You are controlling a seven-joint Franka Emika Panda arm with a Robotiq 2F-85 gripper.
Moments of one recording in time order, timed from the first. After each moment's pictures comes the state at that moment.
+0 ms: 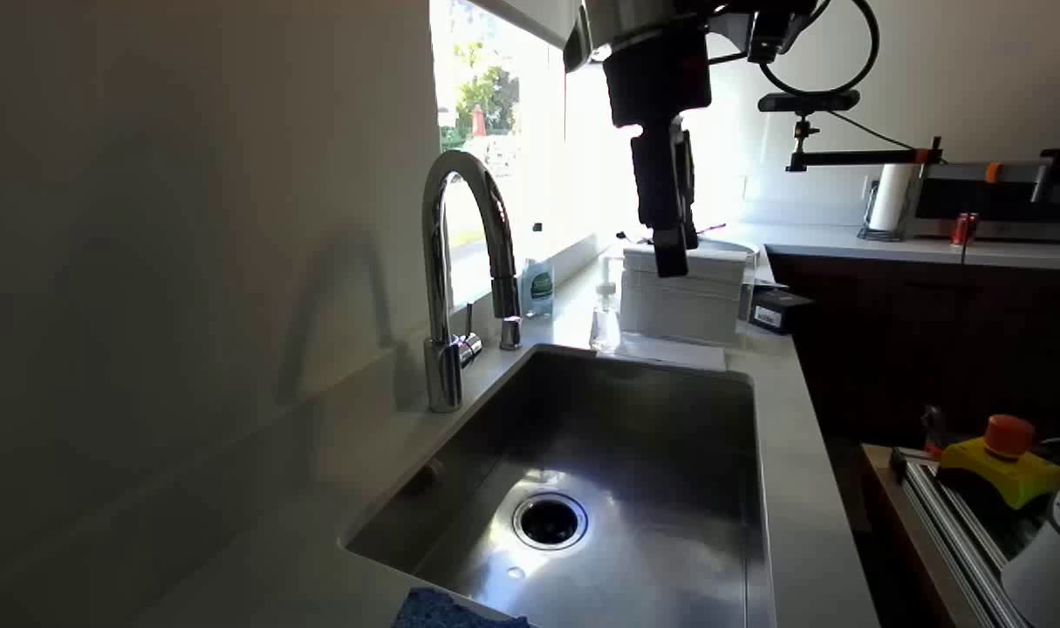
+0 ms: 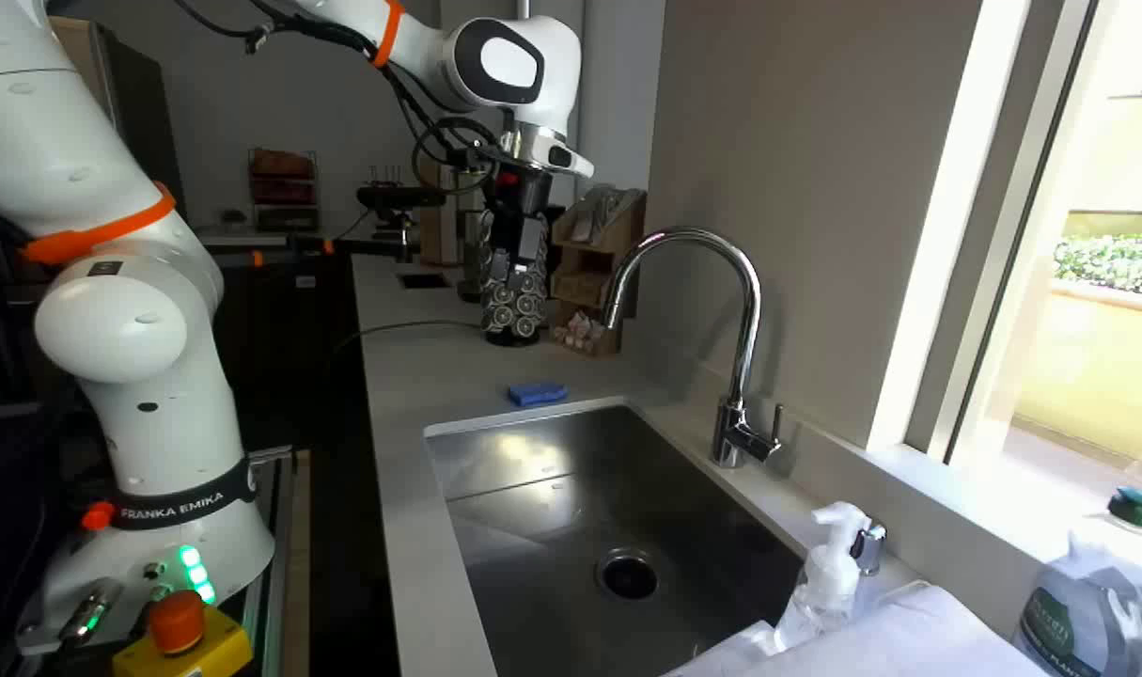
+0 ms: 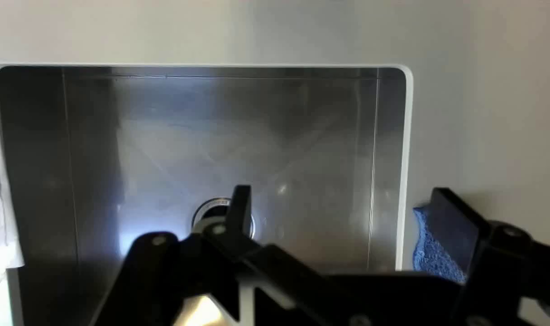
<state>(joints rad) 0.02 -0.36 0.10 -2.29 0.02 1.74 0.15</state>
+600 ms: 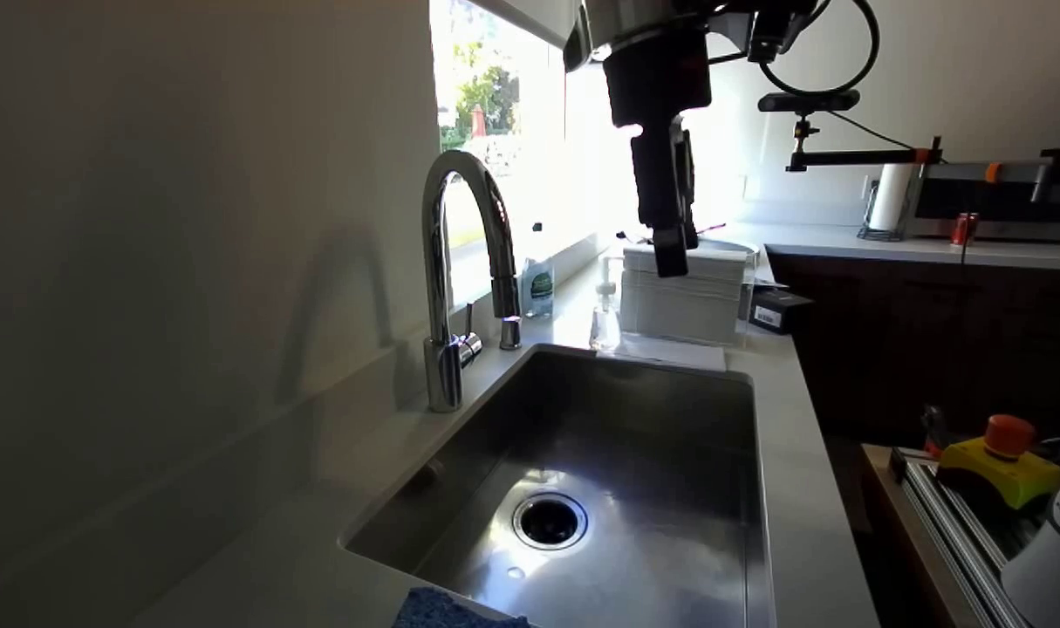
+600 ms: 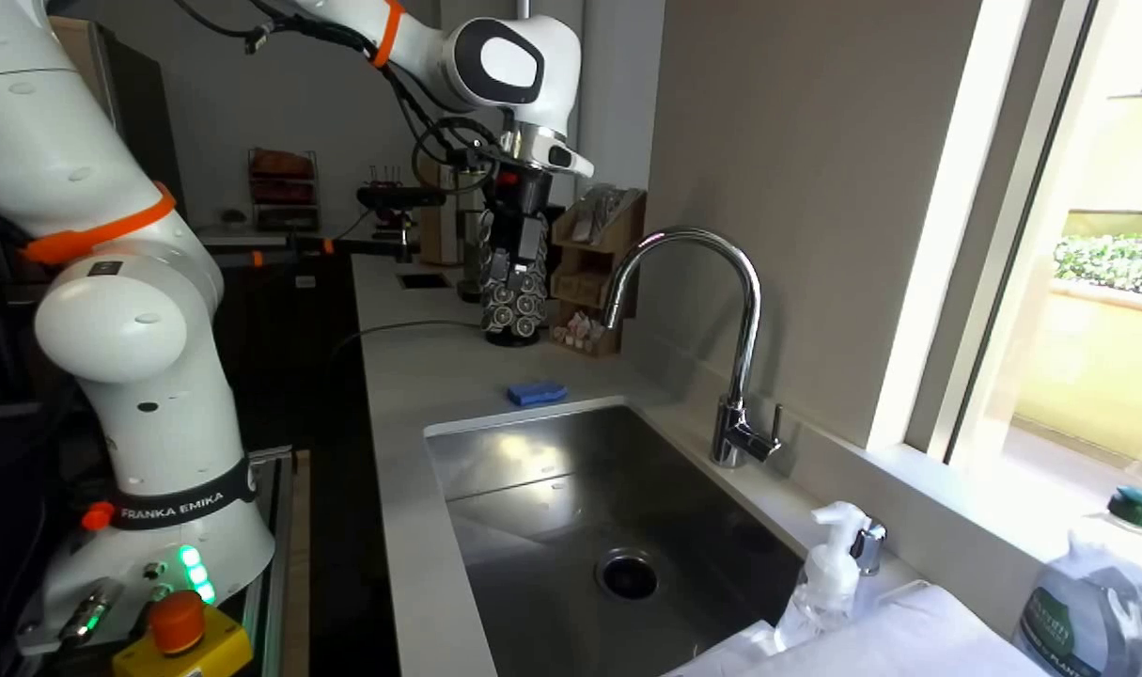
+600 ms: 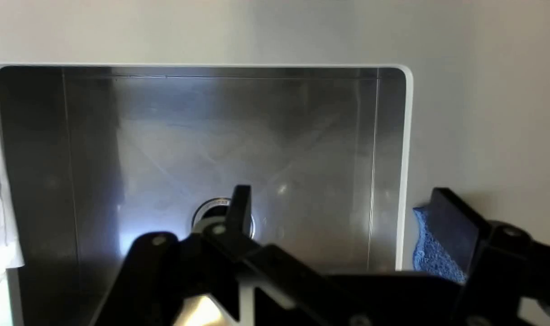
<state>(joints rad) 0.02 -0.36 0.10 -2.29 0.02 1.74 0.15</state>
